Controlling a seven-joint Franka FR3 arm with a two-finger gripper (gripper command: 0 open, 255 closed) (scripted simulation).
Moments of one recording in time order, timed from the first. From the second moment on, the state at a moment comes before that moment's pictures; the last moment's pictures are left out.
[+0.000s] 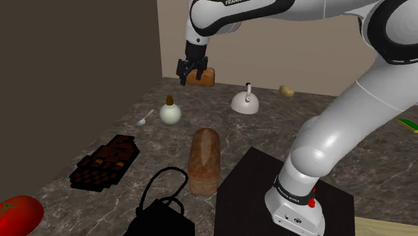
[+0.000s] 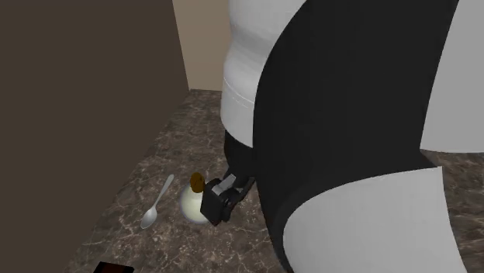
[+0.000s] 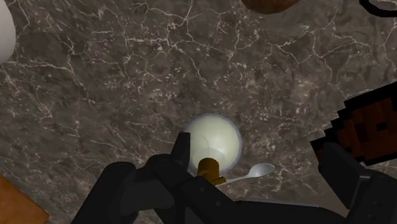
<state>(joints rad) -0.02 -0.33 0.06 -2.16 0.00 2.00 0.06</state>
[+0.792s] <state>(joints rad) -0.04 0.14 0.04 -1.83 -0.02 2.11 0.09</state>
